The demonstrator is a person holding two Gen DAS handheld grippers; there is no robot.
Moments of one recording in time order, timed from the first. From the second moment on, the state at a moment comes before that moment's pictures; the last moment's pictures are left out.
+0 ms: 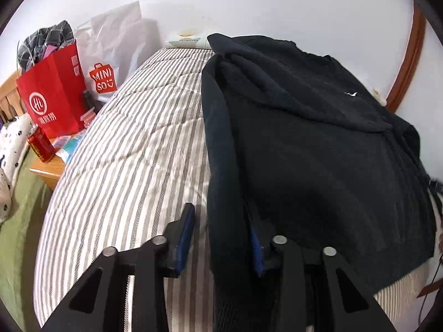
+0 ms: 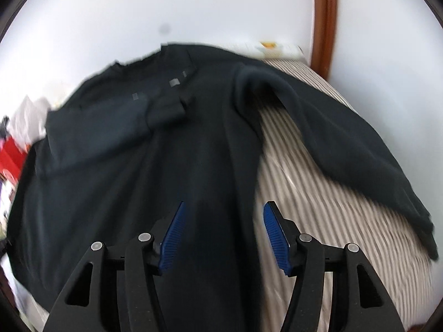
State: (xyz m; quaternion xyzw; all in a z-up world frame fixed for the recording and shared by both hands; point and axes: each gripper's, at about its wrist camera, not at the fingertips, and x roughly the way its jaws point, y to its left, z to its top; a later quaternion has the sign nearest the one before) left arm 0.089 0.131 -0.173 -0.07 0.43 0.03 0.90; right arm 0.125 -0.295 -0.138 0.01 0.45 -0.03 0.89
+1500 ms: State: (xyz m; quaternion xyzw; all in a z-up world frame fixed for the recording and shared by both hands) left arm 0.080 0.148 -0.150 -0.11 0.46 0.03 0.88; right arm 0.156 -0.249 -0.091 -0.04 0.42 0.02 0.91
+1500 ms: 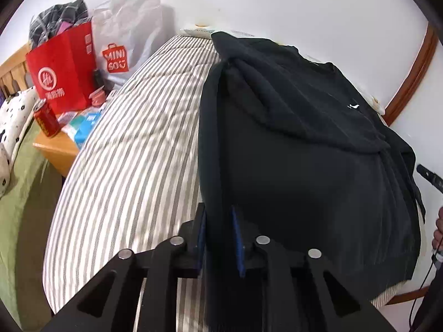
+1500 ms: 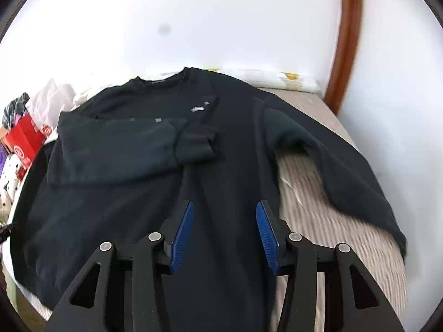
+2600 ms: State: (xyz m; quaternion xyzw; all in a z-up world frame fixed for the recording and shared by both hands) left arm 0.247 0.180 -0.165 -0.13 0.44 0.08 0.88; right arm 0.327 -0.254 -0.110 0.07 0.37 0.01 0.93
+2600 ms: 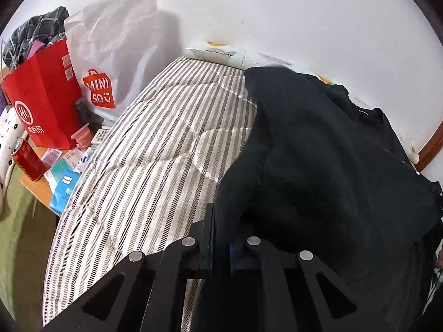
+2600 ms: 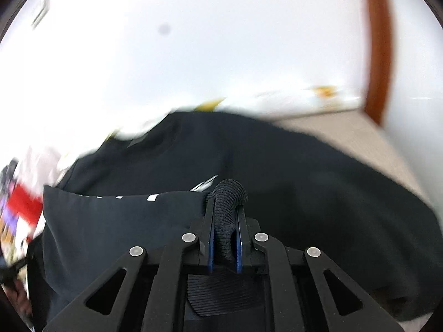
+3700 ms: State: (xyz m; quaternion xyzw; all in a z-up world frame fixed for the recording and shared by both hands) left arm 0.234 0.156 -0.157 -0.03 0.43 0.05 0.90; right arm 0.444 0.118 -0.155 -0.07 0.46 0.29 0.84
